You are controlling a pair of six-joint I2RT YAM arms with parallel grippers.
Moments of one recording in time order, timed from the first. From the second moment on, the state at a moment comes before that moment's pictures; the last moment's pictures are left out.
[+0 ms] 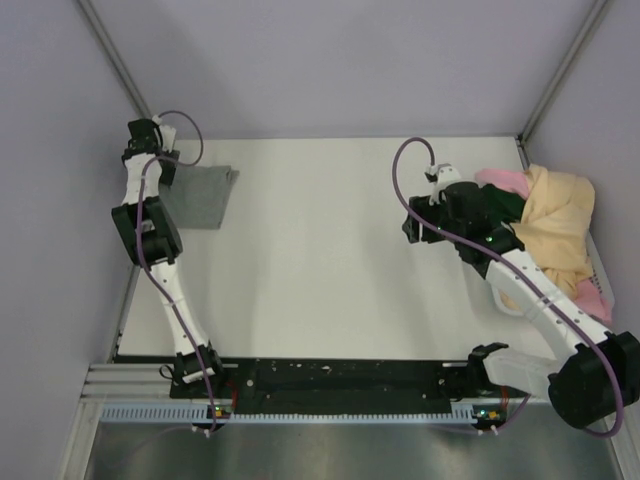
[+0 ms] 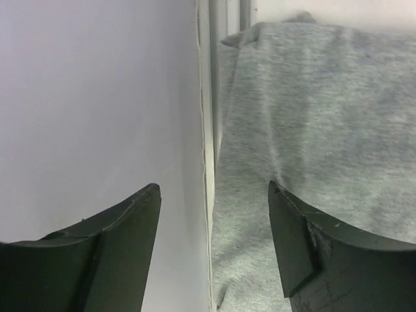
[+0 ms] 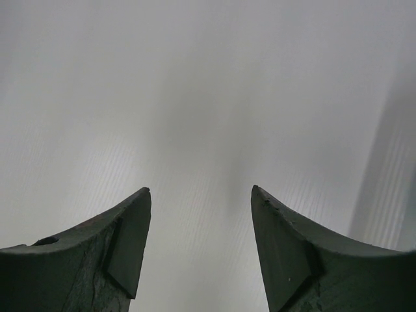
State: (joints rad) left arm 0.33 2.47 2.26 -0.63 -0.14 0.54; right arm 0.38 1.13 0.91 -0.36 -0.03 0.16
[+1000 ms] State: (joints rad) left arm -0.06 1.21 0.62 -0.25 0.40 0.47; right arm 0.36 1.10 0.61 -0.20 0.09 0.18
